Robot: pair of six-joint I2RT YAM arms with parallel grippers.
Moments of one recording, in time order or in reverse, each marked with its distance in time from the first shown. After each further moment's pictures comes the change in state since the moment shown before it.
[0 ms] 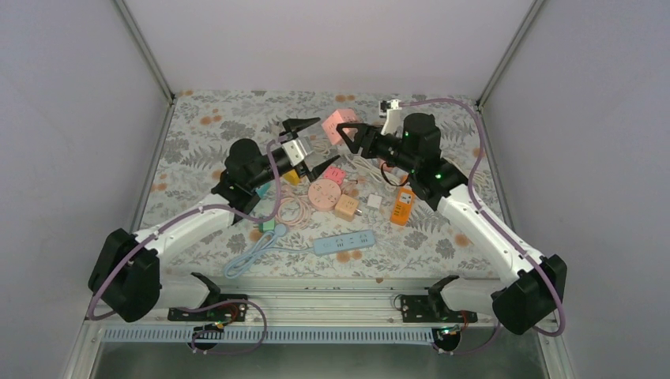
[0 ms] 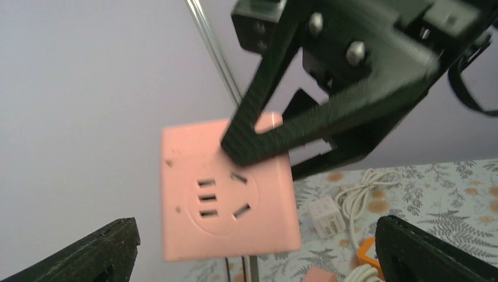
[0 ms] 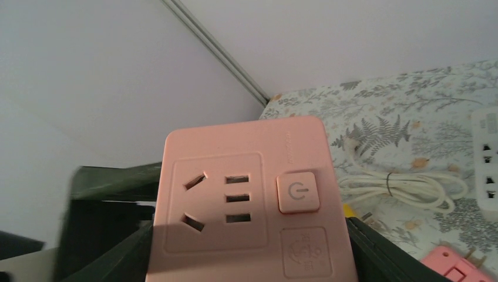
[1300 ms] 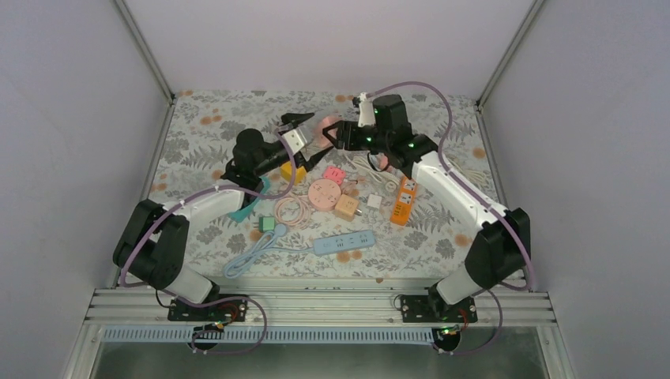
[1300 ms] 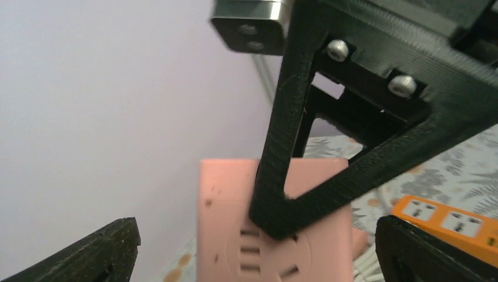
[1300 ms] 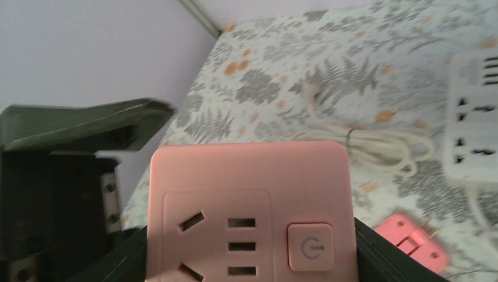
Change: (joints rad) left arm 0.117 0.236 0.045 0.087 0.089 0.013; right arm -0.011 0.285 0.209 -0.212 -0.064 -0.133
